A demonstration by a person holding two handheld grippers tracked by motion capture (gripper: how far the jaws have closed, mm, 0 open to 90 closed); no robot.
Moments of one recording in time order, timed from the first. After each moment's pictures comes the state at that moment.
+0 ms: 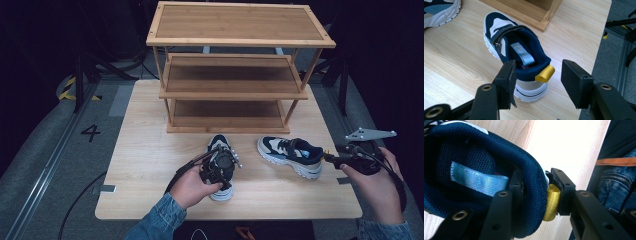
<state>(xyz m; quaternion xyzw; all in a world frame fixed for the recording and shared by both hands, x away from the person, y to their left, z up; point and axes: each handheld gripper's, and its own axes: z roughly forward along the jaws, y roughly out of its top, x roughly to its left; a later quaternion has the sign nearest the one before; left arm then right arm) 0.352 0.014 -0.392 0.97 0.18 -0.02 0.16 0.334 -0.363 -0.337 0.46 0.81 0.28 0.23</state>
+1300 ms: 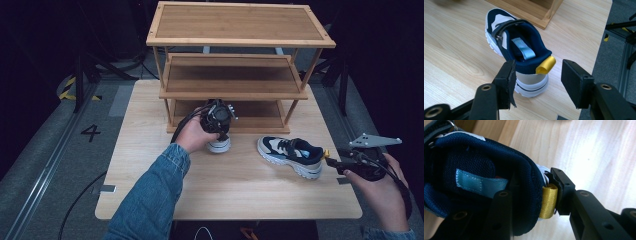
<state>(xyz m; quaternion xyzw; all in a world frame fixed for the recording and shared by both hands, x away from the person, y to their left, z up) 0.482 0.019 -0.363 0.97 0.16 0.06 0.17 0.324 -0.370 -0.344 0.45 0.81 0.29 0.23</state>
